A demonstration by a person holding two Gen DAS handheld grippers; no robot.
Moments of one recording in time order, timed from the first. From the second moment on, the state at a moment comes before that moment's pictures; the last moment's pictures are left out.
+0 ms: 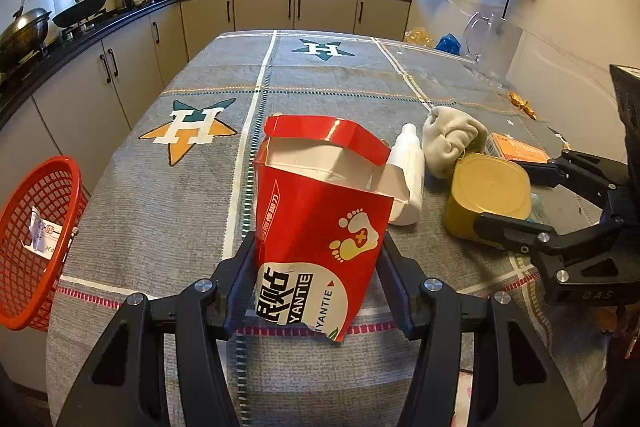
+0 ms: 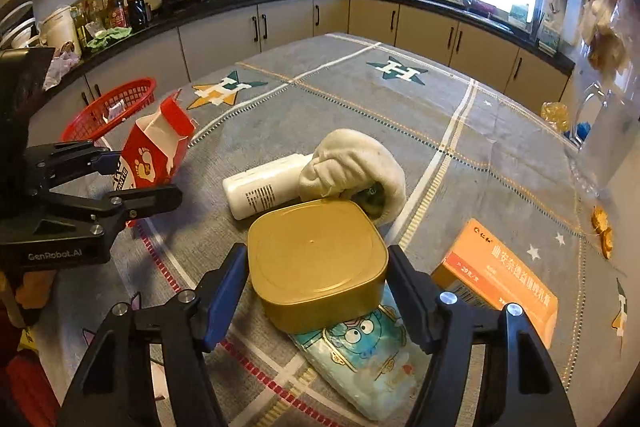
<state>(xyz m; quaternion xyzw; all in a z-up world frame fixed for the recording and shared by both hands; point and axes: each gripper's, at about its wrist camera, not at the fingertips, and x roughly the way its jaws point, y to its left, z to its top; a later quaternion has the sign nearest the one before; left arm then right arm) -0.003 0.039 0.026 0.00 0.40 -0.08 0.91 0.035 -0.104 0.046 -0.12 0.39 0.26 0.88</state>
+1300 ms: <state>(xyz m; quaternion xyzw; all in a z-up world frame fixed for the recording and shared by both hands) -0.023 0.027 0.043 0.02 0.38 -0.05 0.92 0.027 -0.146 0.081 0.04 0.33 0.26 0.91</state>
